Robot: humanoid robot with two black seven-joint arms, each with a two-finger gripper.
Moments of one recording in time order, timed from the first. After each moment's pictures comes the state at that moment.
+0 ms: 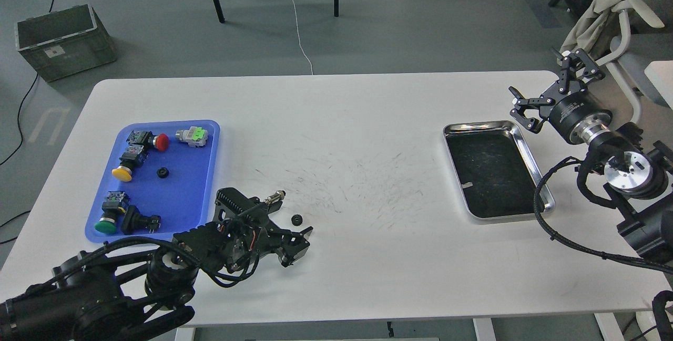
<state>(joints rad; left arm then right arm) -0.51 0.43 -0.31 -1.43 2.17 -0.16 0.21 0.62 -0.41 1.01 0.70 -0.06 0.36 0.02</state>
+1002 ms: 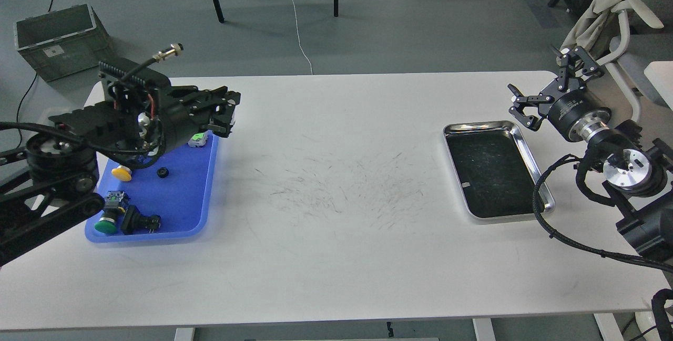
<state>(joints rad) -0.78 0.87 -0.49 -1.59 1.76 -0.19 0.17 0.63 -0.41 1.01 0.71 -0.05 0.35 0.02</state>
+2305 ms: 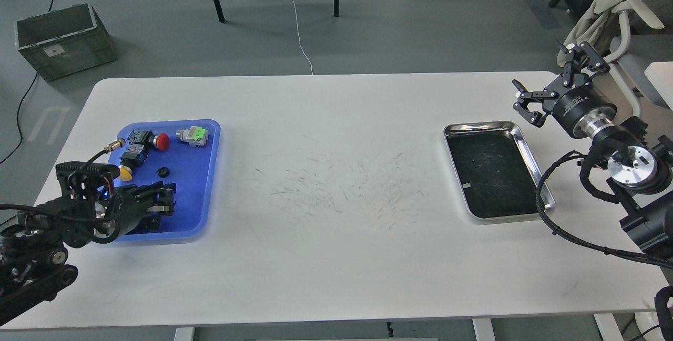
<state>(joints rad) -0.46 0.81 -0.47 -1.33 1.72 -0.08 0.12 0.63 -0.42 1.01 0.71 -0.05 0.36 0.02</state>
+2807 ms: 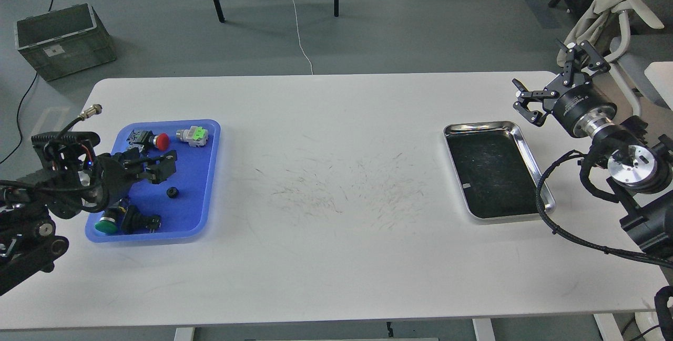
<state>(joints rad) -0.47 0.83 -0.65 -1.35 1.65 -0.08 0.11 0.63 -0.42 1.02 0.71 -0.05 0.35 0.02</state>
